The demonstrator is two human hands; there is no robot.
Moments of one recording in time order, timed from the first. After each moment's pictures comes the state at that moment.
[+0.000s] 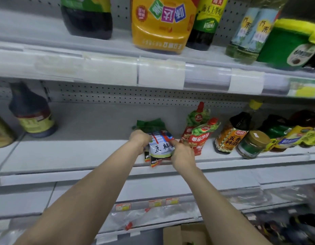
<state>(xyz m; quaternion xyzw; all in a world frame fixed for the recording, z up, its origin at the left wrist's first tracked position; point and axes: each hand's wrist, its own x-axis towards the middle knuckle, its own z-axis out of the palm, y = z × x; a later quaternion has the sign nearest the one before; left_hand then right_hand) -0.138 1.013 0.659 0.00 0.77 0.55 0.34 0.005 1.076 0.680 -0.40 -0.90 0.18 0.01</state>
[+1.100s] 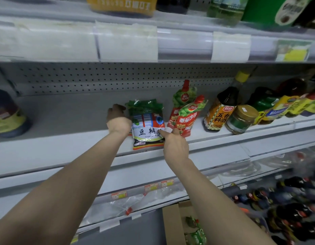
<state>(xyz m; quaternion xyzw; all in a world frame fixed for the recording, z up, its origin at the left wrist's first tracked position) -0.159 1.015 0.650 0.17 0.89 0.42 0.07 0.023 1.081 0.646 -0.40 -0.91 0.10 0.04</state>
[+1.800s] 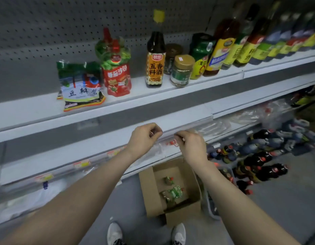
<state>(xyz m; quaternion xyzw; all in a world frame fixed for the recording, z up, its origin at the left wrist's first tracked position) 0.140 1.057 0.590 0.48 0.75 0.38 0.23 0.305 1.141 0.597 -0.43 -0.88 0.16 0.14</state>
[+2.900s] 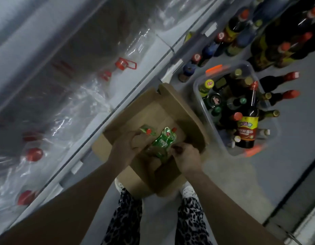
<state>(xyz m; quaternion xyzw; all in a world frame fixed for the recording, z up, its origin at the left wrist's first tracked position) 0.253 1.197 0.053 0.49 0.73 0.05 0.47 0.460 1.218 0.062 -0.73 -0.46 0.48 -0.11</state>
